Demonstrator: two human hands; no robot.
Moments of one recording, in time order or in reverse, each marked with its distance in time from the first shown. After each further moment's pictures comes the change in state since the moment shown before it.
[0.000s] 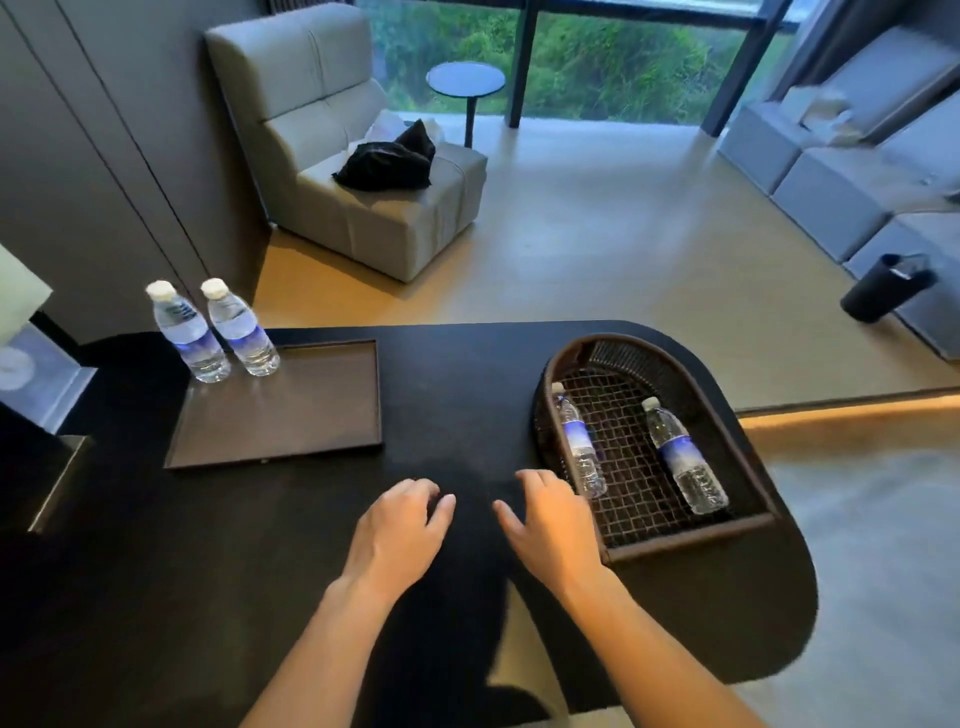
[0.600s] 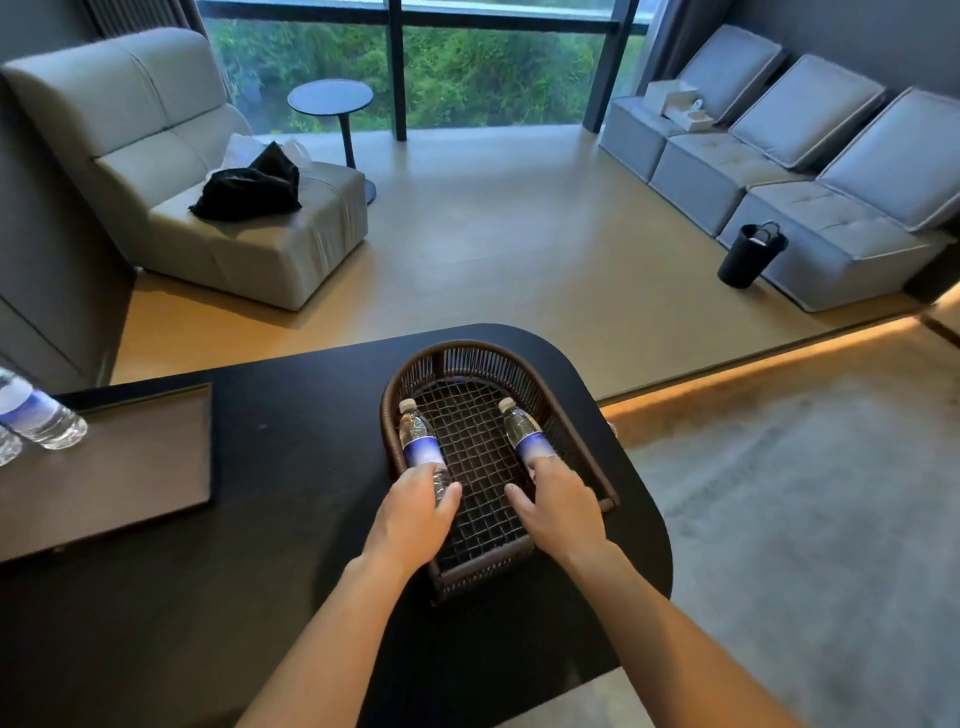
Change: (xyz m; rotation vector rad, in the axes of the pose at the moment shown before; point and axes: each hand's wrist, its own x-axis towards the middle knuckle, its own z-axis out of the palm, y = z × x) left_hand 0.054 0.201 0.134 -0.119 -0.139 0.080; right_hand 0.000 0.219 -0.084 0.101 0.064 0.280
